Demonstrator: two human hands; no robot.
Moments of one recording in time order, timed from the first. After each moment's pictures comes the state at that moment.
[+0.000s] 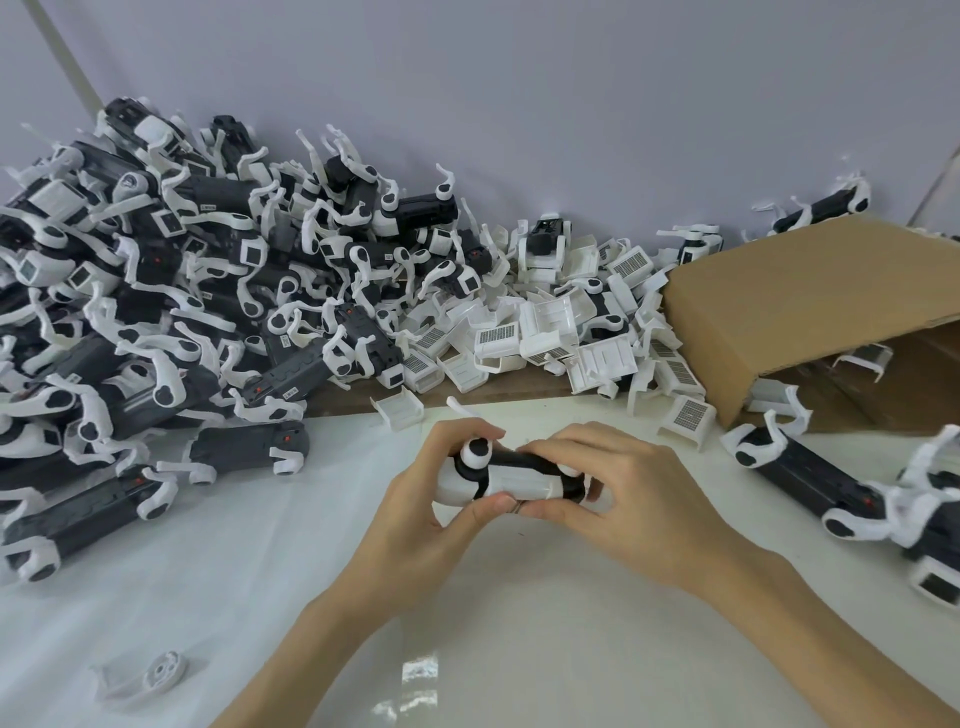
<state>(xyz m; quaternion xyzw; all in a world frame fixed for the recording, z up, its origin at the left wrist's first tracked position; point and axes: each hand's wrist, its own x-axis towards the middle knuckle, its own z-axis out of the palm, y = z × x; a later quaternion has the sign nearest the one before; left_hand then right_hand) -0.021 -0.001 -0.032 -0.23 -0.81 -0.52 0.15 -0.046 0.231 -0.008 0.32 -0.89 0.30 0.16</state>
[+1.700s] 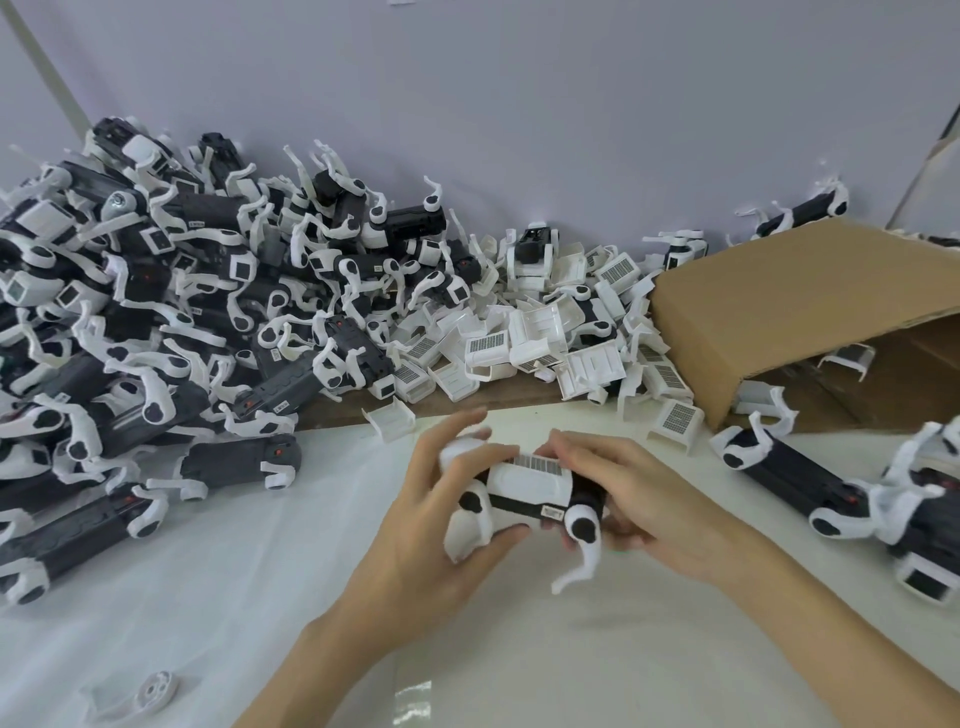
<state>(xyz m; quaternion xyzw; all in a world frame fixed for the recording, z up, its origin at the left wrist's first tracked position) -0.019 0.006 -0.037 -0.29 -0.85 -0.37 0.25 -0.057 0.238 0.000 0.12 -0.73 0.64 -0.23</state>
